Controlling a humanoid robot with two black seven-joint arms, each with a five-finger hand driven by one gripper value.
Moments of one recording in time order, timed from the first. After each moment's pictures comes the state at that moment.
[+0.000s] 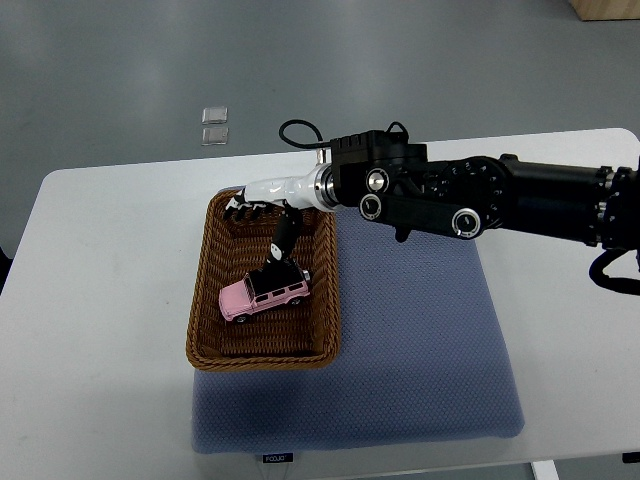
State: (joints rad) left arm -0.01 0.00 -0.08 -0.17 0.12 0.02 -0.07; right arm 1.38 -0.06 -0.04 0.96 -0.82 0.21 -0.14
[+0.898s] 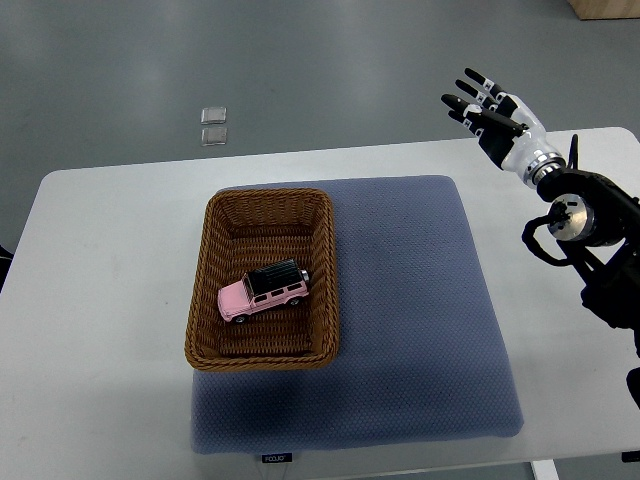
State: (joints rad) left arm -0.01 0.00 -0.08 -0.17 0.12 0.02 -0.07; right arm 0.70 -0.21 1.04 0.71 -0.36 0.11 0.16
